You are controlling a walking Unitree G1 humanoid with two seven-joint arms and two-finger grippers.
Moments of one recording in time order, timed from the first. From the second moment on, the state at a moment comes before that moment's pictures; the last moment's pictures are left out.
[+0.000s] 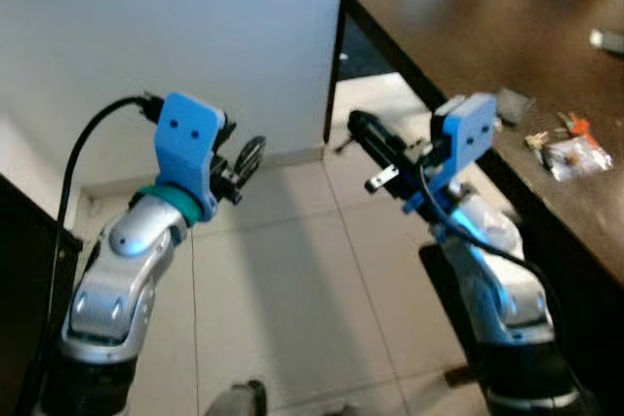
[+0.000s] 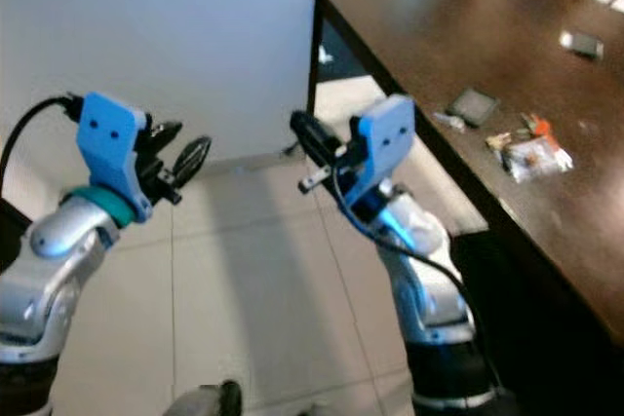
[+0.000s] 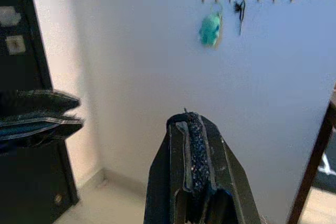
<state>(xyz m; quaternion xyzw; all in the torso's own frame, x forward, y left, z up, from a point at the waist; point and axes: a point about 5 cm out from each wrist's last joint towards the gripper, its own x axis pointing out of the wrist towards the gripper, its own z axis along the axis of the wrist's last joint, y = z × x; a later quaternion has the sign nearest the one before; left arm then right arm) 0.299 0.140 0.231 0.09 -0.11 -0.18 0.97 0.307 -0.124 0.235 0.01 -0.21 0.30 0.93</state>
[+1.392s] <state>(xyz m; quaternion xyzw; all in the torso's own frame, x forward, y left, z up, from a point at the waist) 0.303 0.112 0.249 0.06 -0.15 -0.21 0.96 0.316 -0.136 0.245 0.04 -0.24 0.24 0.94</state>
